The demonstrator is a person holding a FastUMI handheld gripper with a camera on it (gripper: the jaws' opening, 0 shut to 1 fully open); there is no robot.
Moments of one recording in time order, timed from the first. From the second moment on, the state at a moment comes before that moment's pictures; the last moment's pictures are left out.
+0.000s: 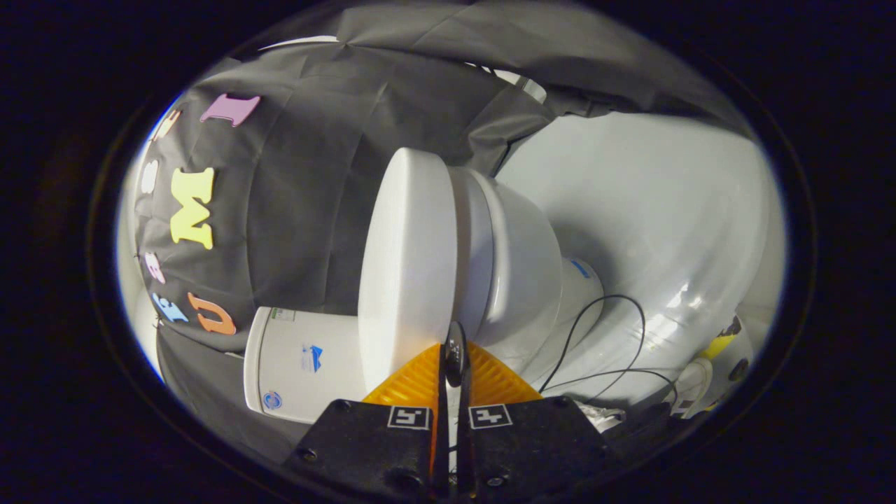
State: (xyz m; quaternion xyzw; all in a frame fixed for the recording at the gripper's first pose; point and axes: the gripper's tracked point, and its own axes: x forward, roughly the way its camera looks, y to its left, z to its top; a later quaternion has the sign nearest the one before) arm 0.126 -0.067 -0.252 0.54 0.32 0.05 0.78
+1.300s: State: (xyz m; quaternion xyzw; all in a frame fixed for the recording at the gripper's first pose) arm 0.128 -0.058 -0.207 0.47 0.28 0.03 0.84
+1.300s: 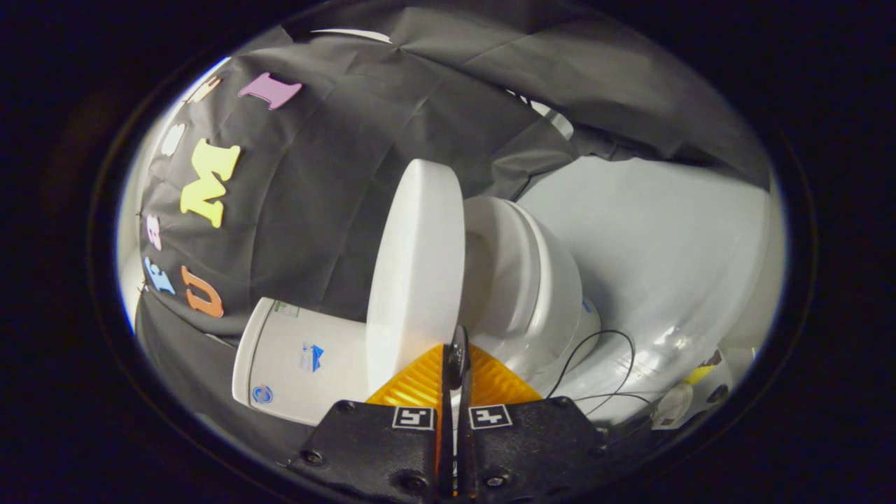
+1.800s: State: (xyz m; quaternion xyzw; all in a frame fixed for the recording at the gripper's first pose) arm 0.125 -0.044 -0.164 0.41 0.26 0.05 0.87
